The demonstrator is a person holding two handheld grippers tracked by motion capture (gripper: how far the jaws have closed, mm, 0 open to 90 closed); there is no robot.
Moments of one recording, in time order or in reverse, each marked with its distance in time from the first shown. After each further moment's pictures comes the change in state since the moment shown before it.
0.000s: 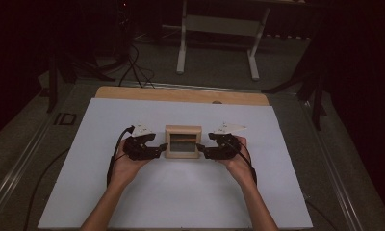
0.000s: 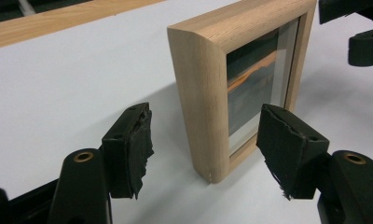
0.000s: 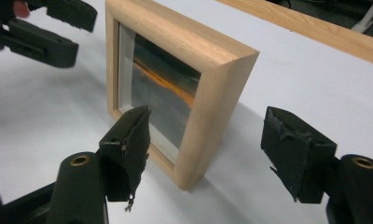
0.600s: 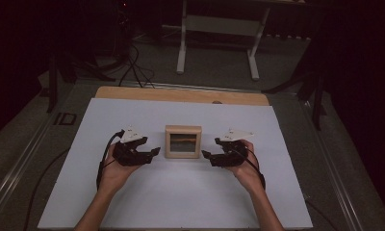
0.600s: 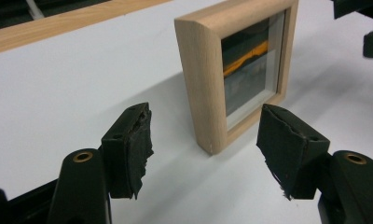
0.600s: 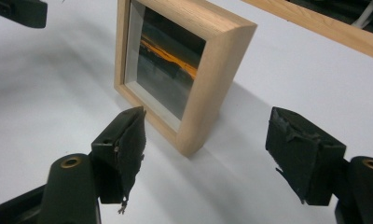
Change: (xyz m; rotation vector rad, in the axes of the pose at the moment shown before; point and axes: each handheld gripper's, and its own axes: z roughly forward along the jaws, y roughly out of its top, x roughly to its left) left arm -0.001 -0.011 -0.032 -0.003 0.009 0.019; right arm 0.004 -0.014 -0.023 0.017 -0.008 -0.030
